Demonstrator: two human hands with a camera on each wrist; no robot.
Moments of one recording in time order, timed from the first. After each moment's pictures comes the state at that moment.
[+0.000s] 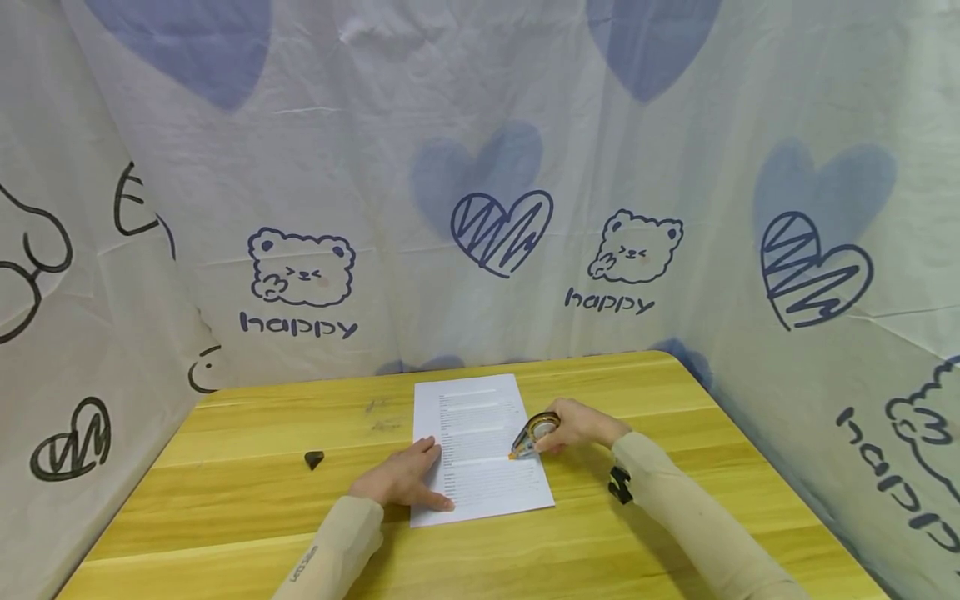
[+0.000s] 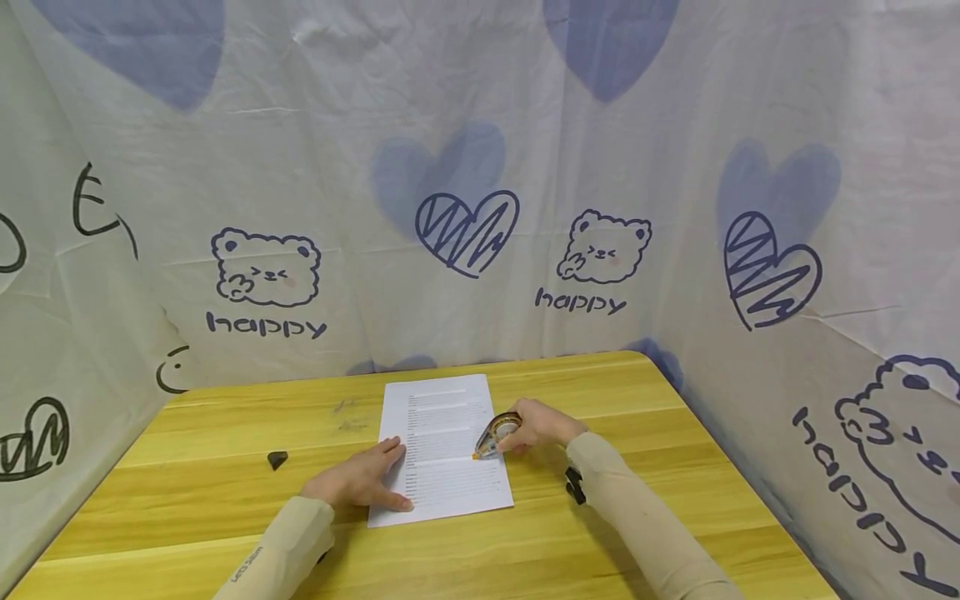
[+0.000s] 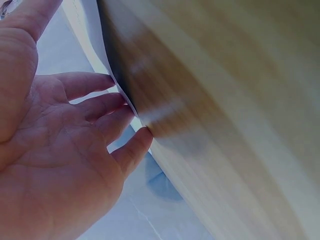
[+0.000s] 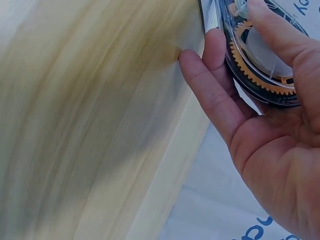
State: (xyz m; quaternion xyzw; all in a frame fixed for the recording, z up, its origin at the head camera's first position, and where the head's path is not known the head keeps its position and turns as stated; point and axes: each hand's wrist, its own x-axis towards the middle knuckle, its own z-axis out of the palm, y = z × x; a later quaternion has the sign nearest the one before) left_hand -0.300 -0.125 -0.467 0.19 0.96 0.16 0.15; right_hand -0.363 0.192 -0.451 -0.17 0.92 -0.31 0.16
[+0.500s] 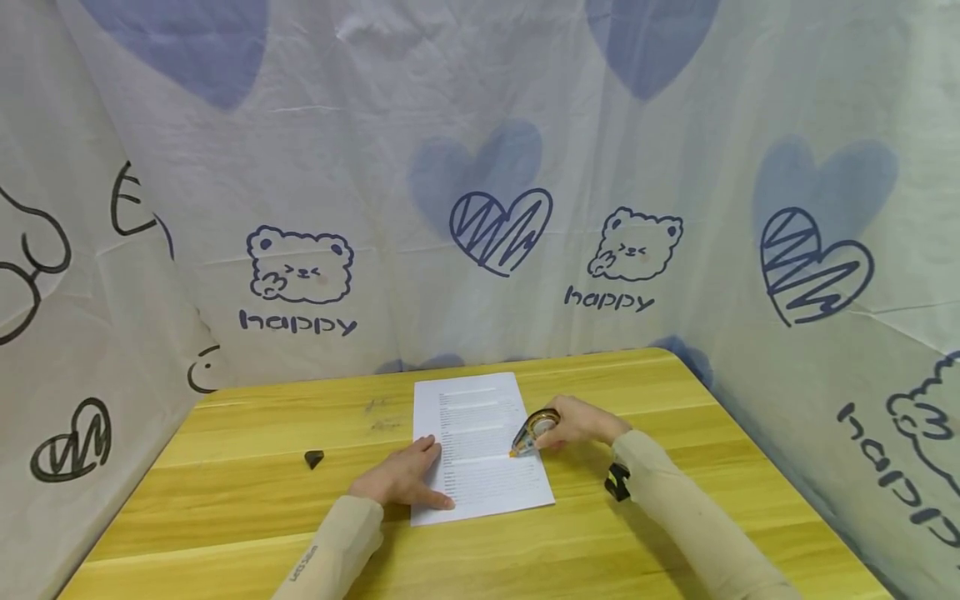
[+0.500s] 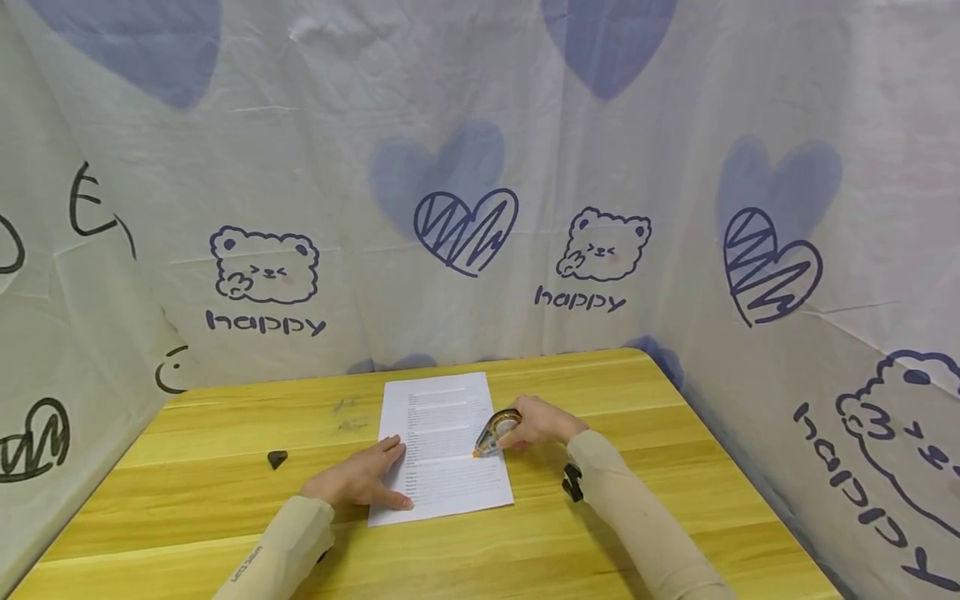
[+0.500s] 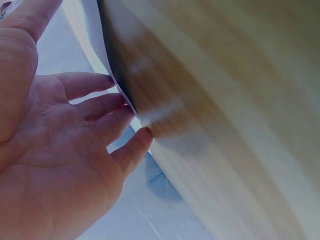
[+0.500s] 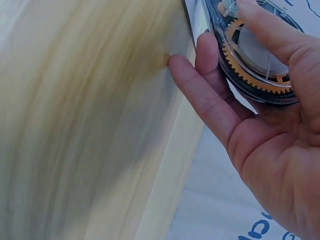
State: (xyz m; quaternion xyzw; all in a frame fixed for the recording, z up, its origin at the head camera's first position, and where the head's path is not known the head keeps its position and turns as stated) left_hand -0.303 -0.125 -0.469 0.19 0.96 0.15 0.15; right_hand -0.364 0.194 -0.451 -0.19 0.91 -0.32 0.16
